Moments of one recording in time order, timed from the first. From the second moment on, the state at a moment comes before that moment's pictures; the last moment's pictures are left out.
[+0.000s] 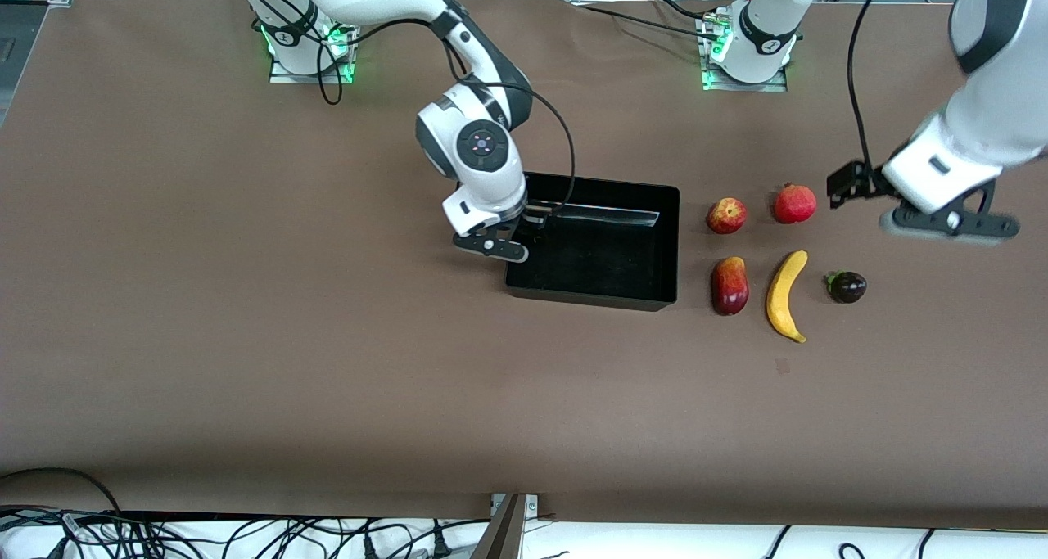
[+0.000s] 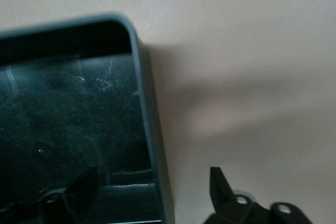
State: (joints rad) left arm -0.02 0.04 -0.10 -1.66 0.06 1.65 -0.02; right arm 0.80 0.67 -0.03 -1.56 0.11 2.26 0.95
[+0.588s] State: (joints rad) left arm -0.02 0.02 -0.09 -1.65 0.06 1.61 -0.03; right arm 0.81 0.68 -0.04 -1.55 0.11 2.26 0.95
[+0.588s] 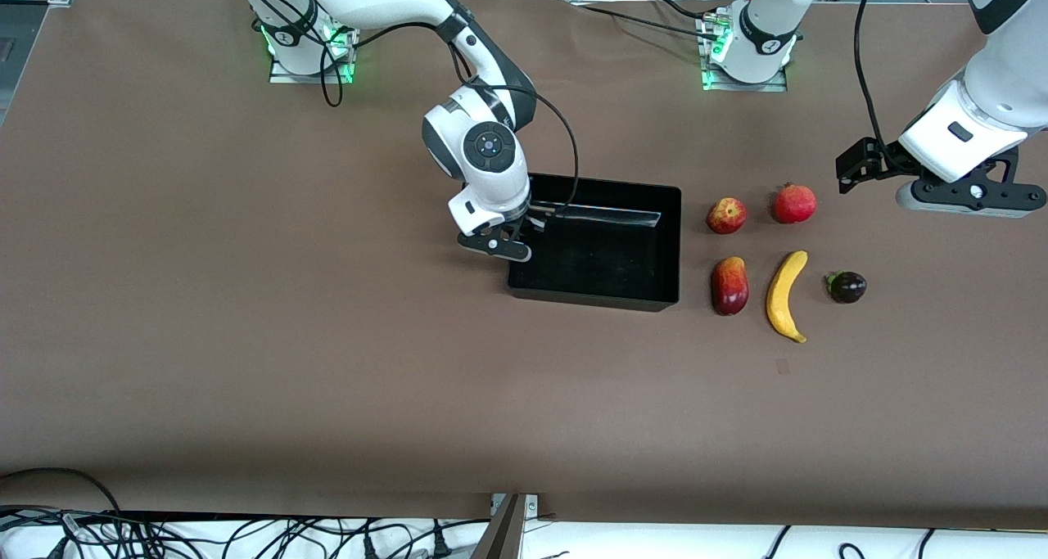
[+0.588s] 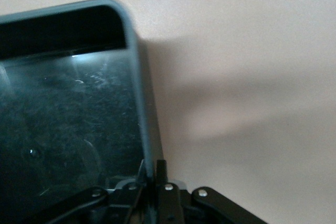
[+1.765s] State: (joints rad) left arm -0.02 0.07 -0.10 -1.58 -0.03 1.51 -0.03; right arm 0.47 0.43 -0.40 -1.79 0.16 2.07 -0.33
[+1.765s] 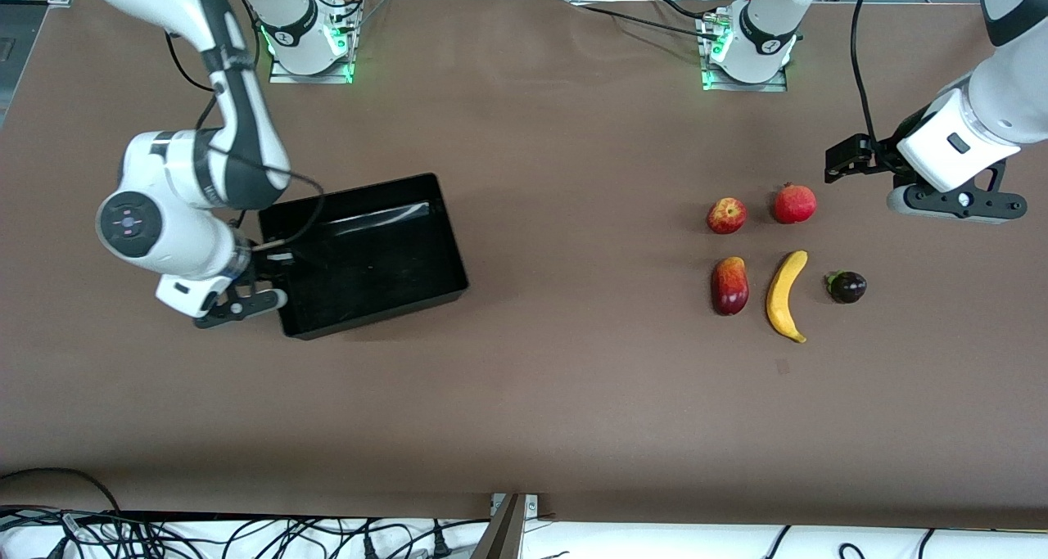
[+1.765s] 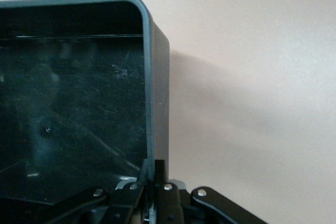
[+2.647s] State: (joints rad) left arm -0.02 0.08 -0.10 -1.57 -0.03 1.50 -0.03; right arm 0.42 0.41 -0.39 -1.94 0.22 2.25 -0.33
